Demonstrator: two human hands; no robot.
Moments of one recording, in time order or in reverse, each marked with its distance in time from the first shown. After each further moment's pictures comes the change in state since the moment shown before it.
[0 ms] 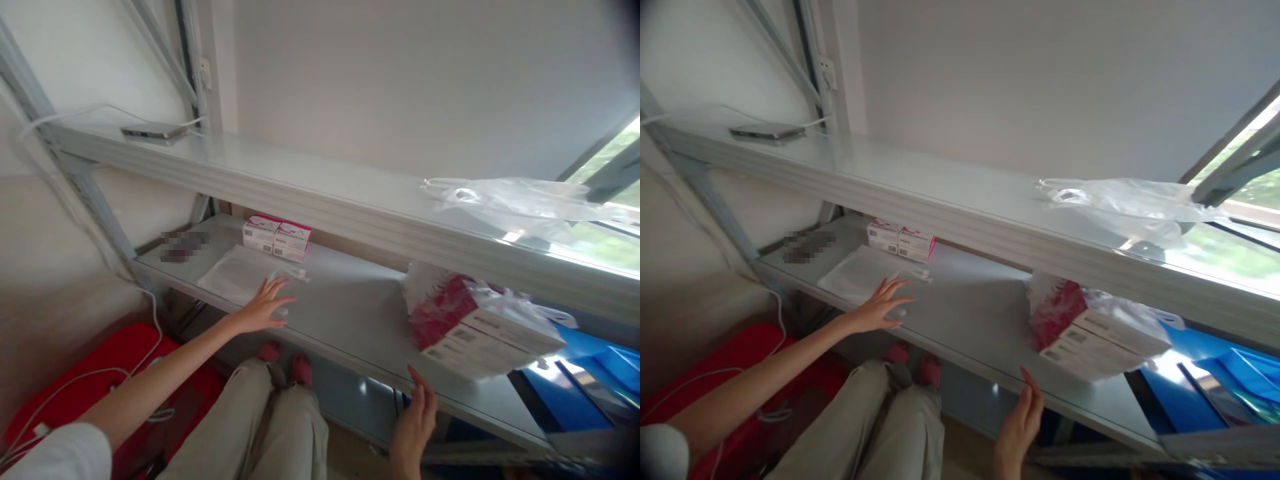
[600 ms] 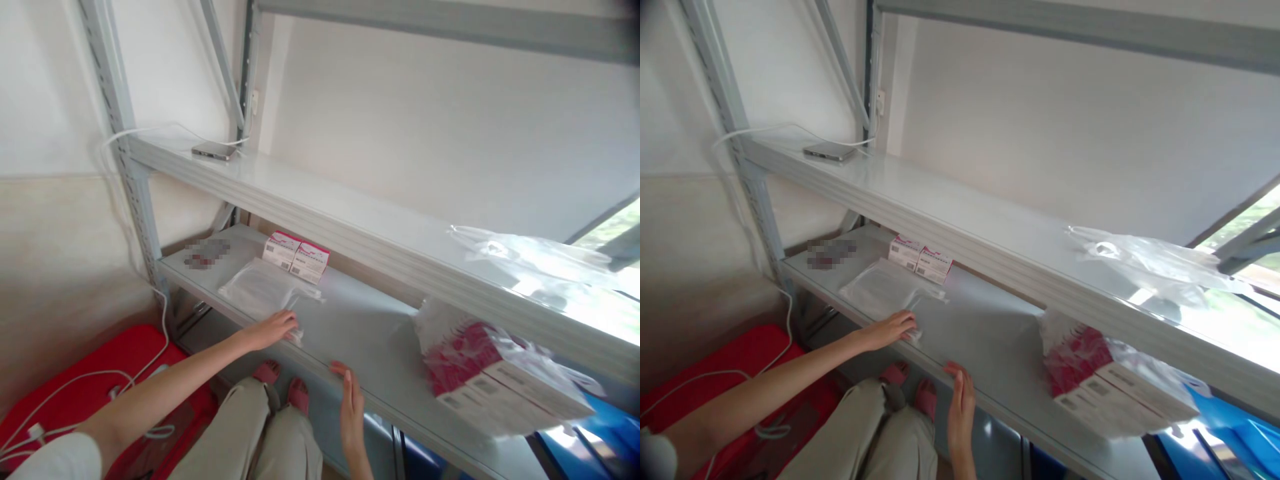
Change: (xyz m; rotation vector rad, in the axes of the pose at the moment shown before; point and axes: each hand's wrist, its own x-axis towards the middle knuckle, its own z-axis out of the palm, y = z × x) left_hand -0.019 -0.058 0.032 -0.089 0.067 0.165; right_hand -0.052 -0.038 0.111 0.052 -0.556 -0.161
